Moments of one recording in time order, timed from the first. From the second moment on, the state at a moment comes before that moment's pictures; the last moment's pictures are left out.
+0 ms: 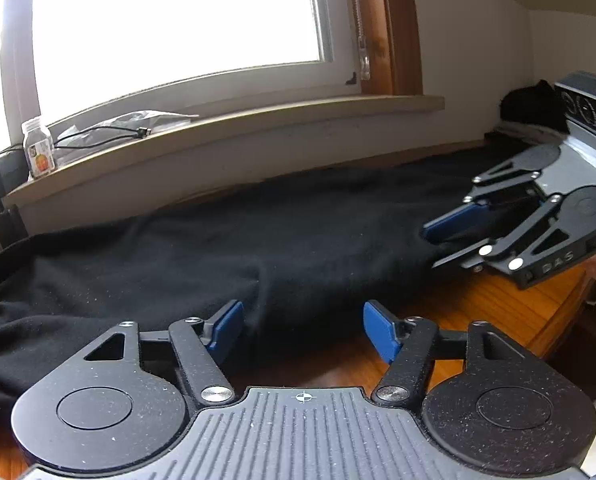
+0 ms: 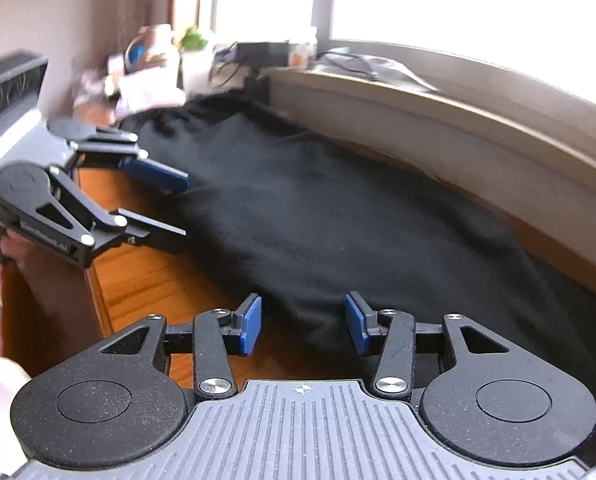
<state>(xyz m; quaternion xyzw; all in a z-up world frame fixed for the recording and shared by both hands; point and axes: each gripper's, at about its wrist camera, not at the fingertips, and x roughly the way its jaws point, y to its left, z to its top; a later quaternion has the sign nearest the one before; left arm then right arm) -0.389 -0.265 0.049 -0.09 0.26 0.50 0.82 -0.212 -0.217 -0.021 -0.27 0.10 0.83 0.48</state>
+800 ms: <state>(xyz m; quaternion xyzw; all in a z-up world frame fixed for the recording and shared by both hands) -0.391 -0.186 0.081 -0.04 0.28 0.48 0.83 -0.182 -0.163 0.020 -0.18 0.13 0.84 0.50</state>
